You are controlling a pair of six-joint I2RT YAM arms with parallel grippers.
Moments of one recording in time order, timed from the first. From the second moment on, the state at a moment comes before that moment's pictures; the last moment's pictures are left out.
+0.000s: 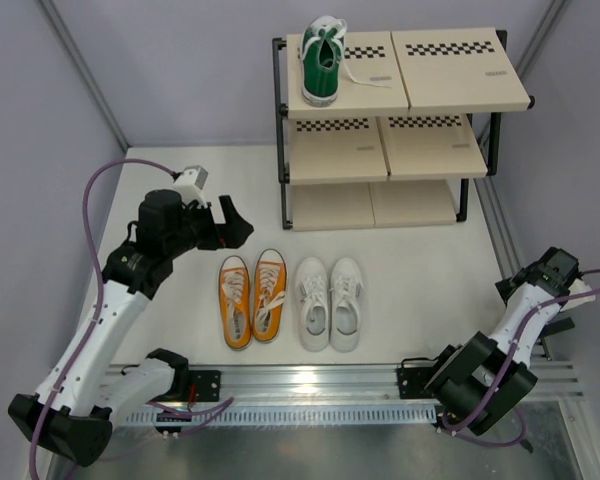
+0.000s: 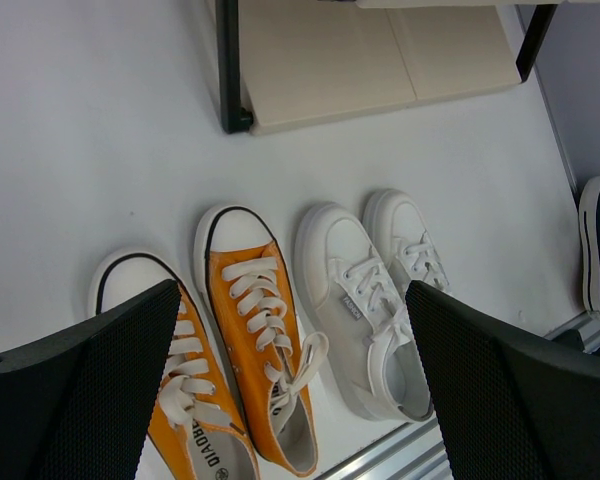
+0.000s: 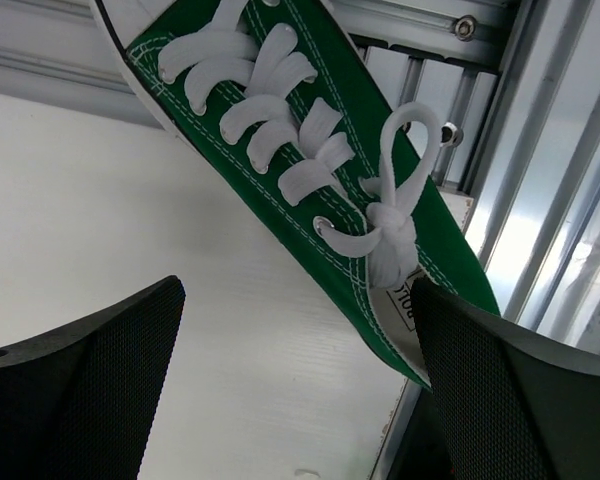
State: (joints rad) left arm -0.35 0.97 1.05 -0.57 0.19 -0.40; right arm -0.82 1.02 0.70 -0.76 0.27 0.50
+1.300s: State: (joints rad) left arm -0.35 1.03 1.12 -0.52 0.16 -0.39; right arm -0.50 0.78 1.34 -0.89 -0.13 0.40
